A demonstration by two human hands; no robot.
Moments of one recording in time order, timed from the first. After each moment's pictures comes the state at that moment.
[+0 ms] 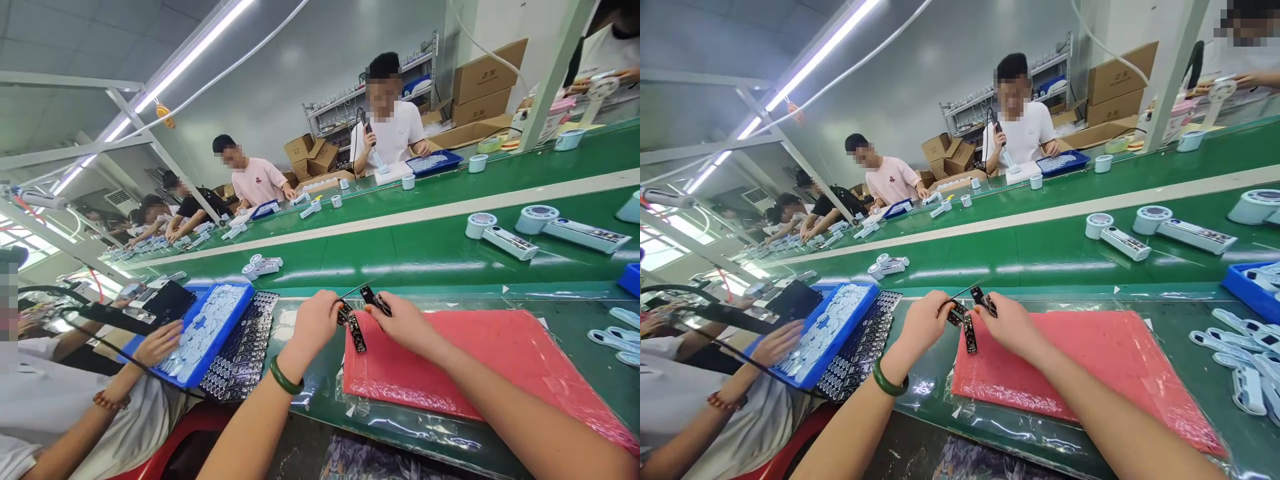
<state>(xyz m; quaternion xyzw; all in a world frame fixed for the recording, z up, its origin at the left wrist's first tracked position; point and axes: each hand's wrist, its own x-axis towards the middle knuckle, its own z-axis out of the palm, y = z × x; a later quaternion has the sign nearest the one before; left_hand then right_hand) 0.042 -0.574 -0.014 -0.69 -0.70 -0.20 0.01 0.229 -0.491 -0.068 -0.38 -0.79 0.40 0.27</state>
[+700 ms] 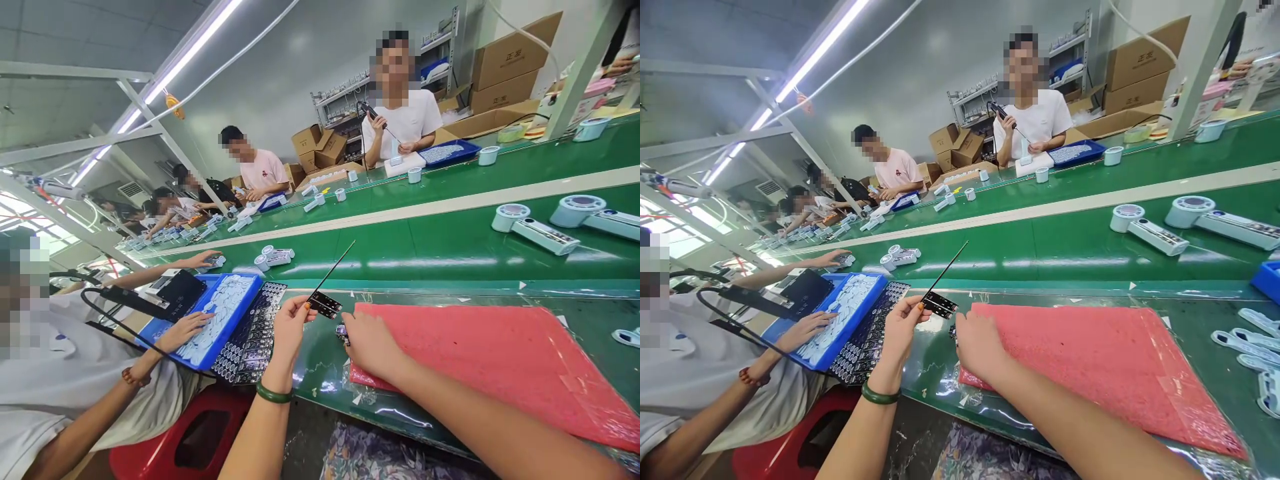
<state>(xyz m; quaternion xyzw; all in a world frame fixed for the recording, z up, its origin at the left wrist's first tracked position) -0.015 -0.619 -0.056 -0.37 -0.65 -0.61 -0.24 0.169 -0.558 -0.057 -0.35 -0.91 0.22 0.09</state>
